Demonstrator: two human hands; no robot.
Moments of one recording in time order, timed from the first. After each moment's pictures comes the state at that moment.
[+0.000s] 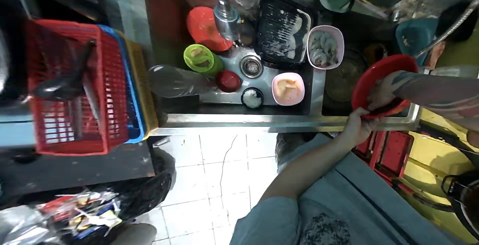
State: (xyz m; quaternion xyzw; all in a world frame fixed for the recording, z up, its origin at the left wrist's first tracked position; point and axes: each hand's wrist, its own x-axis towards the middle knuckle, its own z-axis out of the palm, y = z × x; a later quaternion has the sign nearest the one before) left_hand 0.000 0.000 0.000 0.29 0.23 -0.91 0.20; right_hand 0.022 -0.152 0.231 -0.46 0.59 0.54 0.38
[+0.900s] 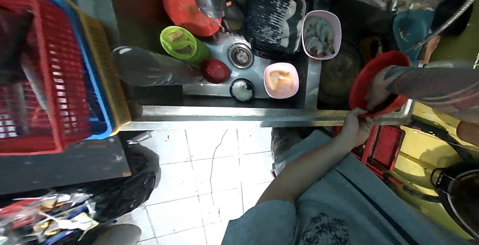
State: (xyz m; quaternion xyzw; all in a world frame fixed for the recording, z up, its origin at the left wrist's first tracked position) left_hand 0.000 0.022 0.001 0.27 0.33 -0.88 0.20; right_hand -0.105 -0.120 0.032 -0.49 0.39 0.71 0.32
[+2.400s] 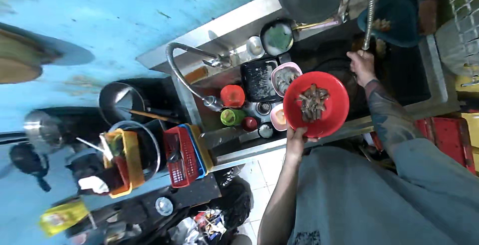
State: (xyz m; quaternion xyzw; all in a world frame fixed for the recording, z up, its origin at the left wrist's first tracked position) left_hand 0.077 -0.030 0.038 0.49 -0.38 -0.74 0.26; right_hand -0.268 -0.080 -0.098 -0.14 0.69 -0.60 0.38
